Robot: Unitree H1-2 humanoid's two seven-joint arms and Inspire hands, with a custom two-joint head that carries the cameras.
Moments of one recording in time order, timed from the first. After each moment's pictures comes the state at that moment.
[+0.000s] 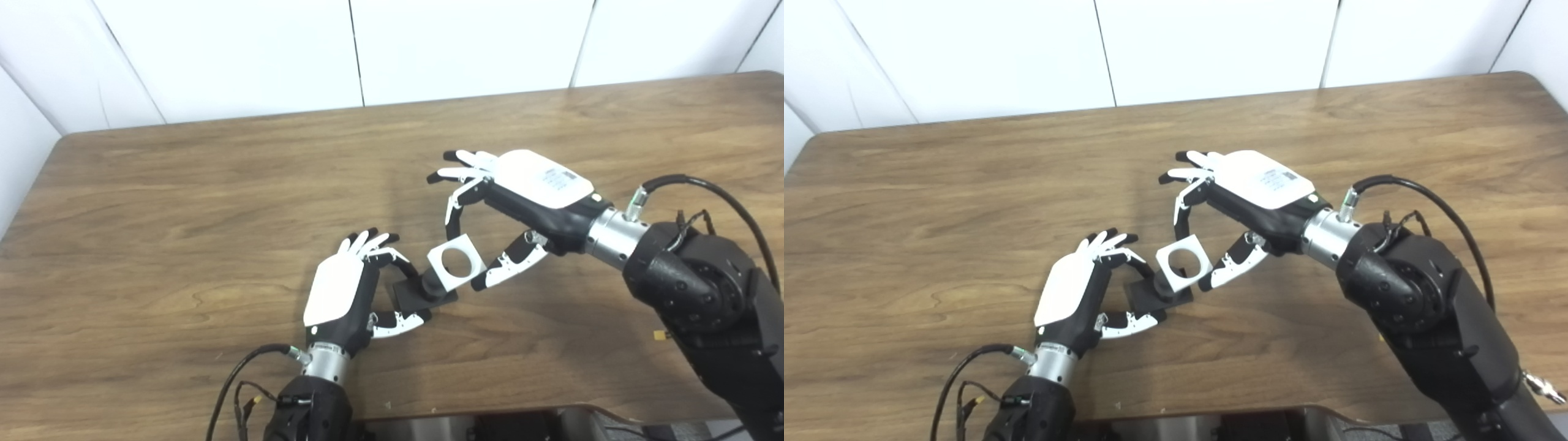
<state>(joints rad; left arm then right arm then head) 0.09 0.04 -0.44 -0.29 0.88 0.26 -0.01 -0.34 -0.47 0.32 -0.59 -0.61 0.20 0.66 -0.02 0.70</state>
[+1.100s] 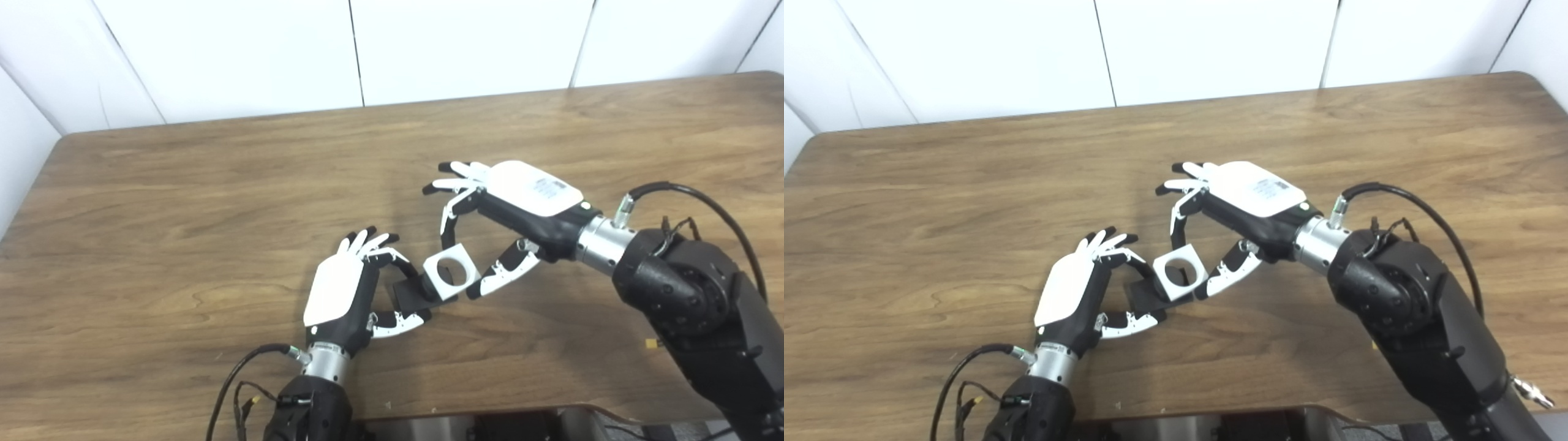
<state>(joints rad) 0.09 0.04 -0.44 -0.29 0.87 0.26 -0.01 -0.32 -0.44 0.34 -0.53 -0.62 0.18 0.66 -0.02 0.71</state>
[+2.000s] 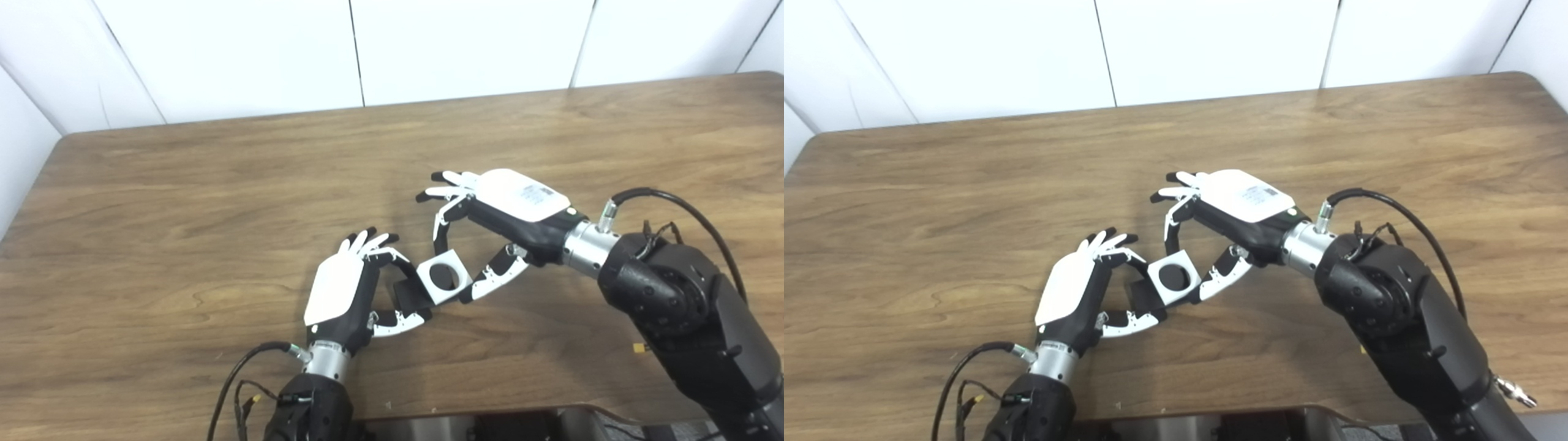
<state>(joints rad) 0.08 0.03 -0.44 -0.30 0.87 0.27 -0.03 -0.33 -0.42 0.35 -0.50 -0.65 0.17 0.66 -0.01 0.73</state>
